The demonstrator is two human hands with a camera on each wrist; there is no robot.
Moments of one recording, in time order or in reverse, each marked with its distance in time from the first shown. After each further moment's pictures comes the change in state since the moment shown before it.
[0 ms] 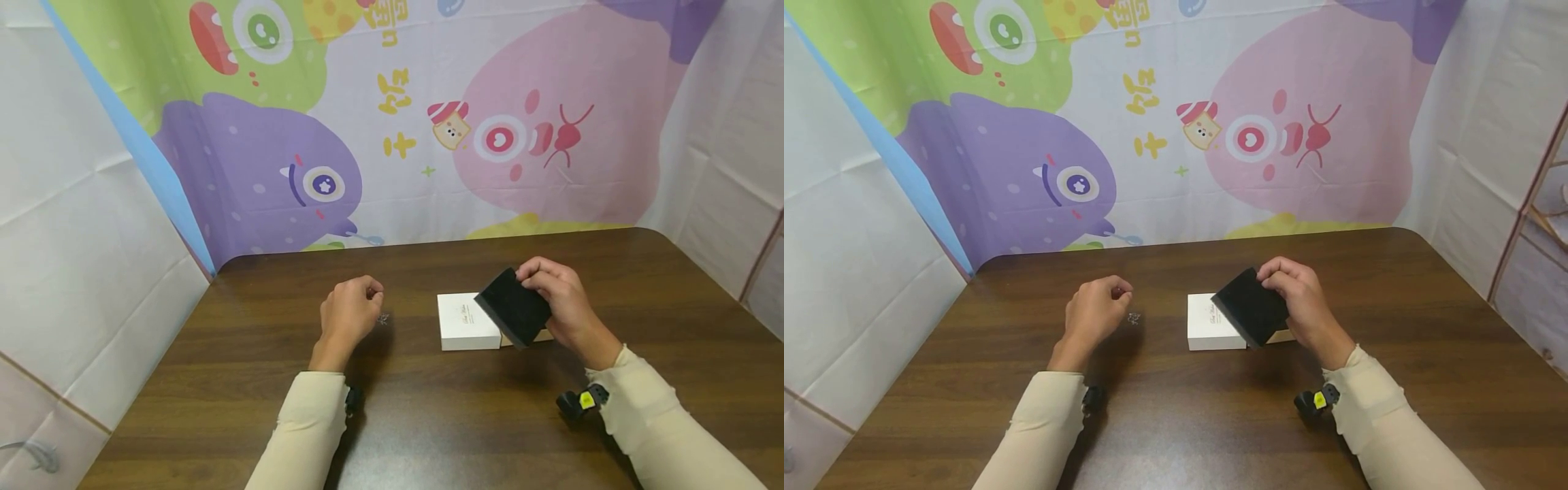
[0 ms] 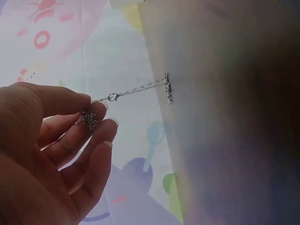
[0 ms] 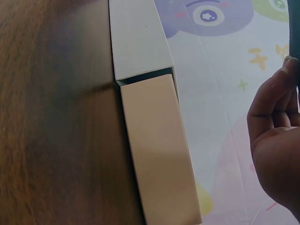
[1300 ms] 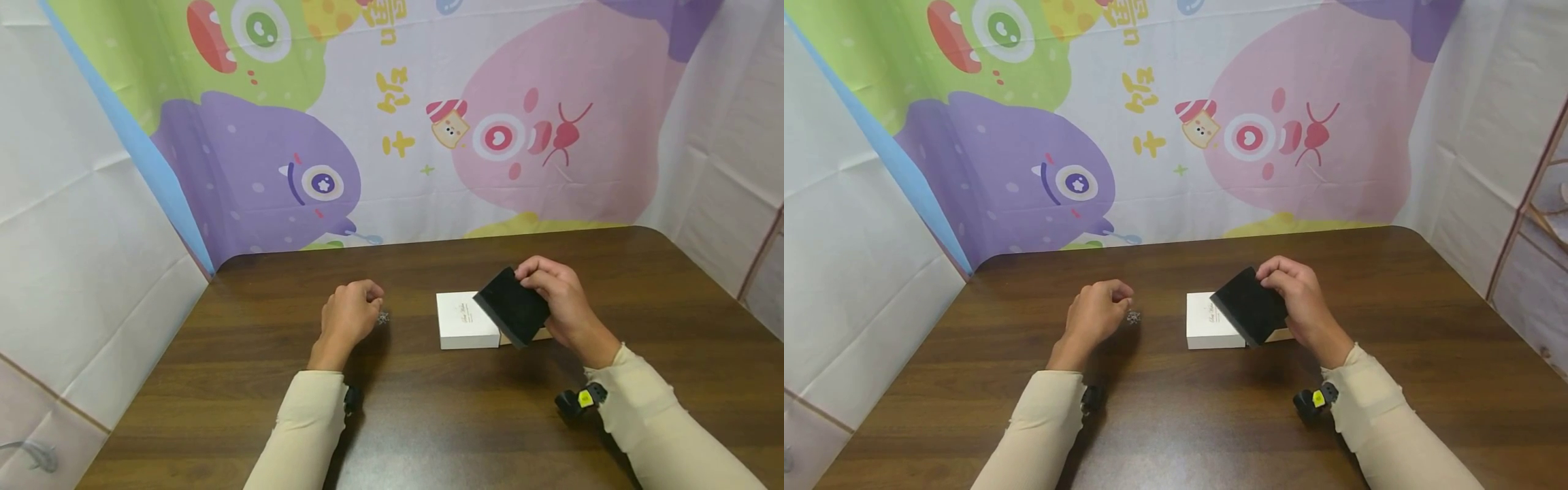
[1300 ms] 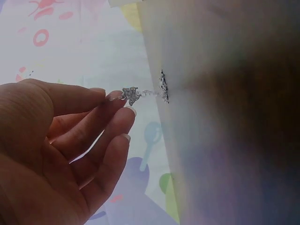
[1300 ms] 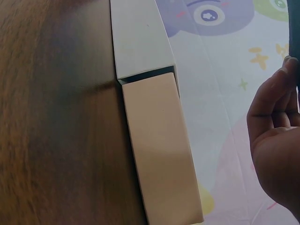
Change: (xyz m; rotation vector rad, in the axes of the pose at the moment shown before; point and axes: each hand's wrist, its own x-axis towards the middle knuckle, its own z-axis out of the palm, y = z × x) left_hand -0.002 -0.003 0.004 -0.030 -0.071 -0.010; right_hand -0.001 0.001 -0.001 -0.019 -0.002 -0.002
